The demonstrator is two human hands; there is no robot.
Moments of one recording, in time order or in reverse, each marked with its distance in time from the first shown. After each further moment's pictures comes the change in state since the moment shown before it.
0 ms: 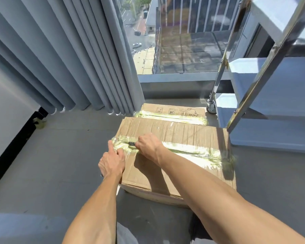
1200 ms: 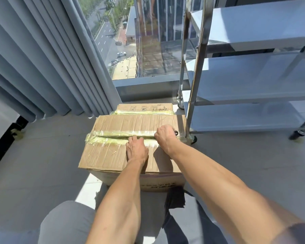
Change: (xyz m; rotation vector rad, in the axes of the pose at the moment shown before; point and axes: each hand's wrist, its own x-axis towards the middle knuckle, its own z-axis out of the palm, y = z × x) left_hand -0.132 0.144 0.020 0.172 -0.107 0.486; right_hand -0.166 0.069 0.019 -0.289 -0.263 0.323
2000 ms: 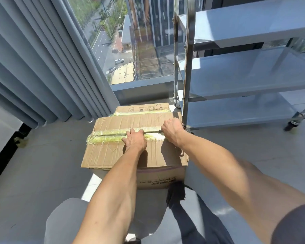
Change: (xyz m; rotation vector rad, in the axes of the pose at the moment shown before) left_hand 0.000 0.014 -0.044 0.069 -0.151 -0.011; right_hand -0.041 0.031 -0.001 0.043 0.036 0.096
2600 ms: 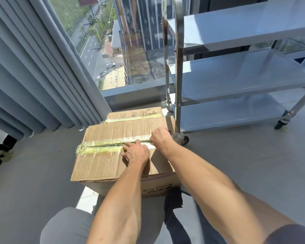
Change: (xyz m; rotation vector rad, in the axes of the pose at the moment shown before) left_hand 0.002 0.026 0.034 -0.062 -0.018 -0.112; right_hand 0.022 -0.019 0.012 -0.101 -0.012 -0.110
